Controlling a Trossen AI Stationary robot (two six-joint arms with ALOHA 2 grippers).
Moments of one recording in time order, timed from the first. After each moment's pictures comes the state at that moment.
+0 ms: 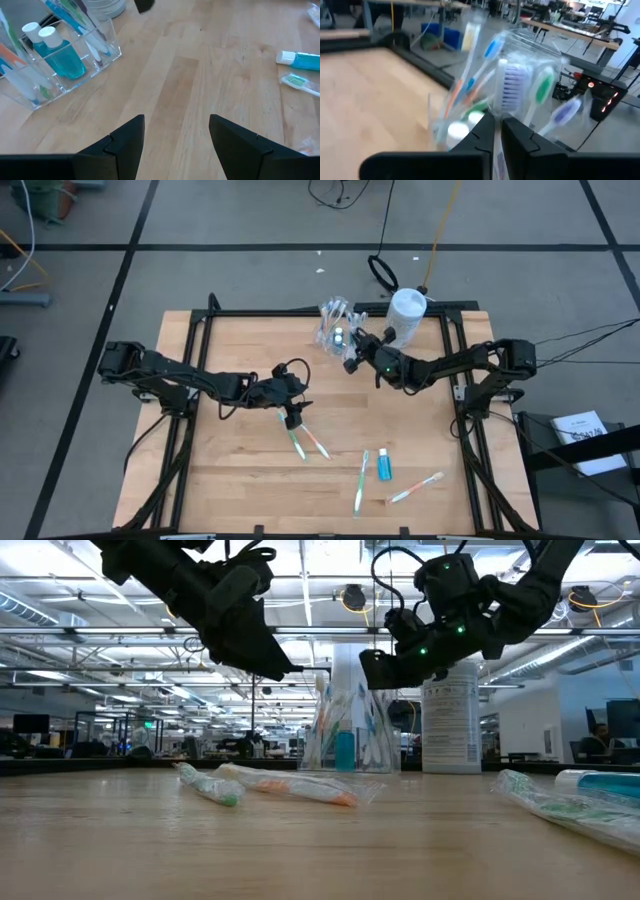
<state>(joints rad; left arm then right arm) -0.10 1.46 0.81 0.02 -0.32 -0.22 -0.20 1.61 0.63 0.75 0.73 -0.01</state>
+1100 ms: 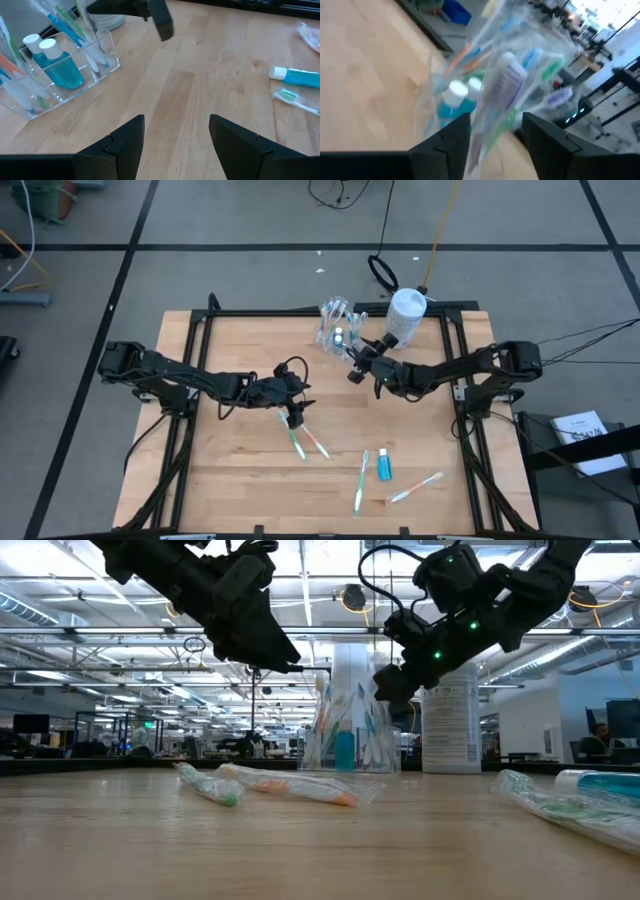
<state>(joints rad) -0.10 1.46 0.81 0.08 -0.32 -0.22 -0.11 1.56 0.63 0.55 0.84 -0.19</state>
